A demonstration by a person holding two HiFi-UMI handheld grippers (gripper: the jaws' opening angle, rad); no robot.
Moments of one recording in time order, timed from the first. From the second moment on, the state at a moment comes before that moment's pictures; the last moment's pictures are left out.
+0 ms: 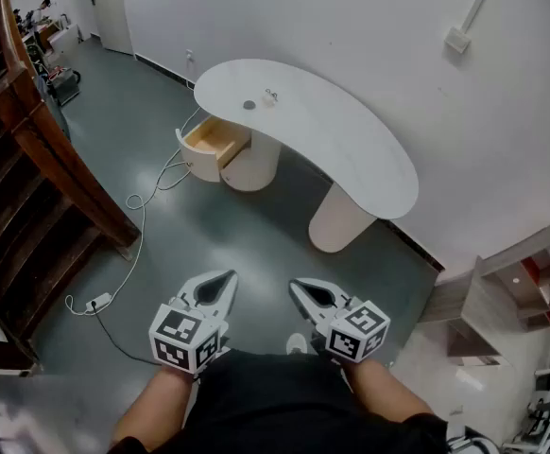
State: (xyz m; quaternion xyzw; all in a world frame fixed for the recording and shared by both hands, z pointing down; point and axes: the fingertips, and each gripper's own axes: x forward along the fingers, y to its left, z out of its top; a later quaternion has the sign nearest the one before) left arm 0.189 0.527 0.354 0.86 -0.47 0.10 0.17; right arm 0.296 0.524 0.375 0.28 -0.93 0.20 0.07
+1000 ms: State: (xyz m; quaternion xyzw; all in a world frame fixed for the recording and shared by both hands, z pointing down) left arm 0.155 0.550 0.368 0.86 -0.46 0.12 0.18; right arm 0.248 0.555 0.372 0.26 -0.95 0.18 0.09
